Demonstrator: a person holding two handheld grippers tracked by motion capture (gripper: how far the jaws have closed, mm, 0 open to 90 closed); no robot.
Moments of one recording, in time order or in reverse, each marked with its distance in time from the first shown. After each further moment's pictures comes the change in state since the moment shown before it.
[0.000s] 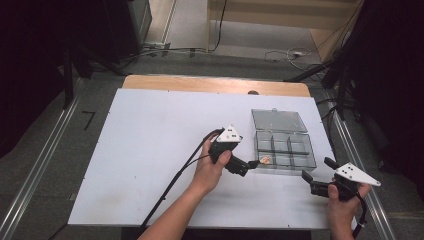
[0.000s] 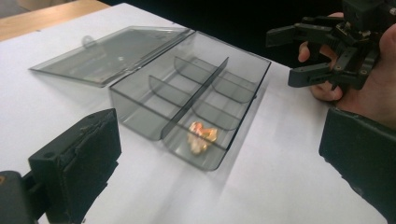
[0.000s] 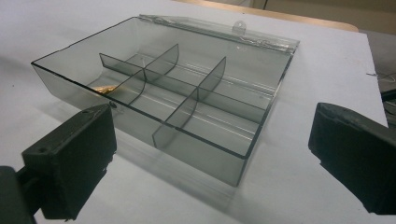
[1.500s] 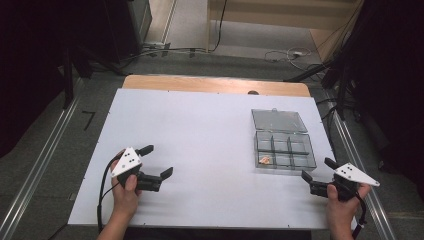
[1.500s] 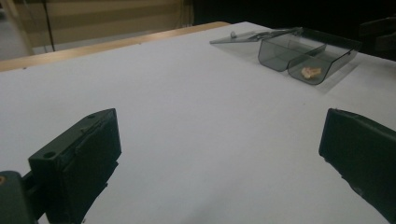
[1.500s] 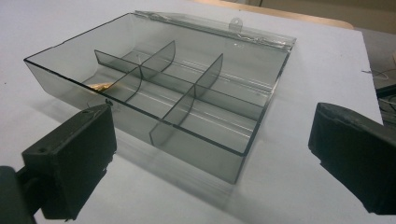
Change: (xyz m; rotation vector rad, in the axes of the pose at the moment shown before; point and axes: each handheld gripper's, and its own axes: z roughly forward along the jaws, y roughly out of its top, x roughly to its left) left arm 0.039 -0.127 -0.195 -0.187 0.365 -0.020; right arm 0.002 0.000 0.000 0.013 -0.019 -0.003
